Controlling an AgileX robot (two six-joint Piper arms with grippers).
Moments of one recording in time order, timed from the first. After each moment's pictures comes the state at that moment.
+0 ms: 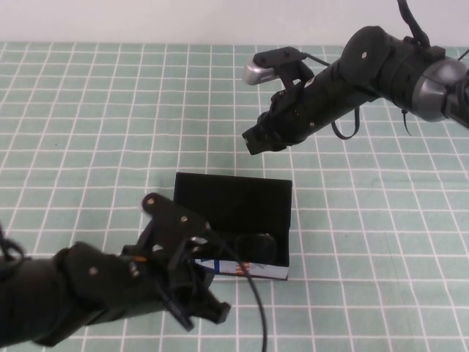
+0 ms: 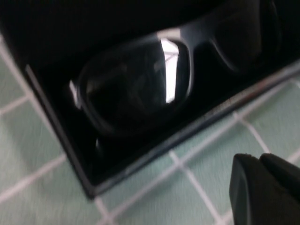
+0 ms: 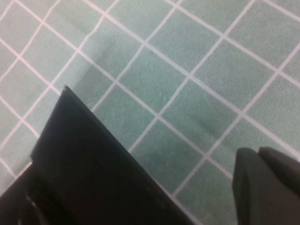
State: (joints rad) right arm 0.40 2.12 -1.79 0.61 0.85 -0.57; left arm -0.76 1.52 -0.62 -1.15 0.04 1.02
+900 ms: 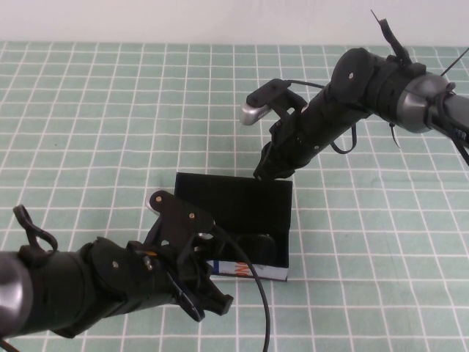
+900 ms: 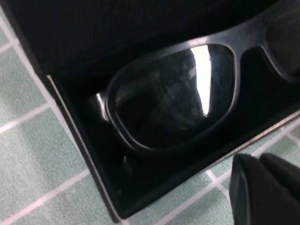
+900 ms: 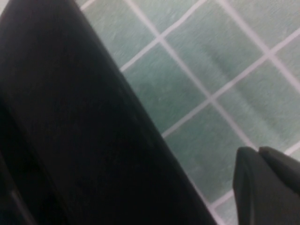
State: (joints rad) right arm 0.40 2.18 -1.80 0.55 0.92 -0.78; left arm -0.76 1.62 -0.66 -1.15 -0.02 1.02
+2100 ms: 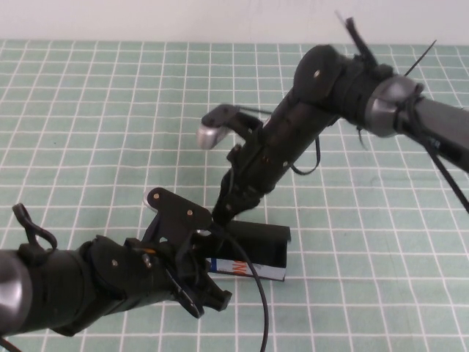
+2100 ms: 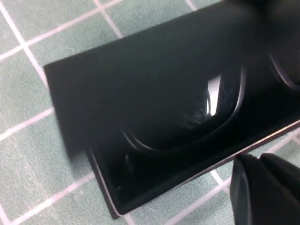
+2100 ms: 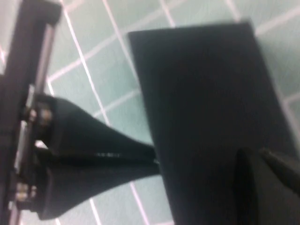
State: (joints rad) right arm 0.51 2.18 -1.84 0.69 1.21 -0.84; left arm -0.76 1.62 -0.66 -1.15 -0.04 1.02
